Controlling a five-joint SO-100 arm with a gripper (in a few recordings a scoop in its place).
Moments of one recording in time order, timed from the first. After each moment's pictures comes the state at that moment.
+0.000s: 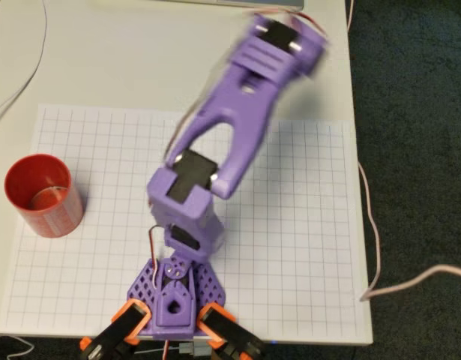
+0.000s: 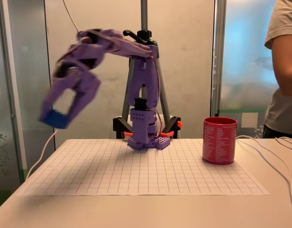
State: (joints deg) arm 21.6 101.3 90.2 65.8 5.8
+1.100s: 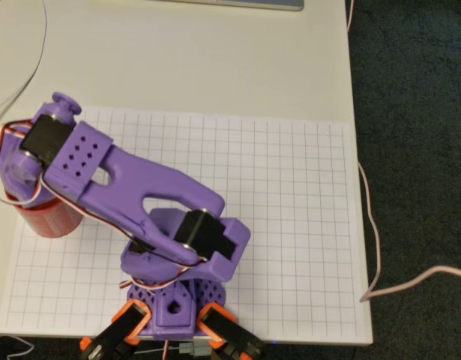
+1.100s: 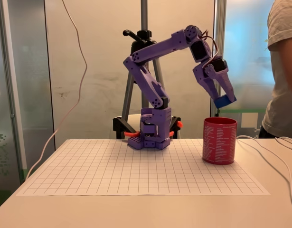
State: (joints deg) arm -67.7 131.8 111.6 84.8 33.7
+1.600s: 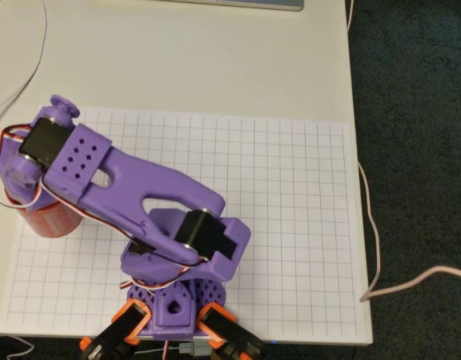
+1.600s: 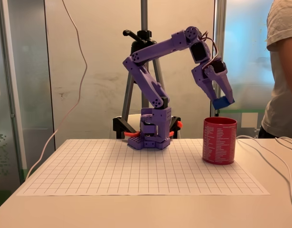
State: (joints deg) arm -67.7 131.9 113.6 84.9 31.7
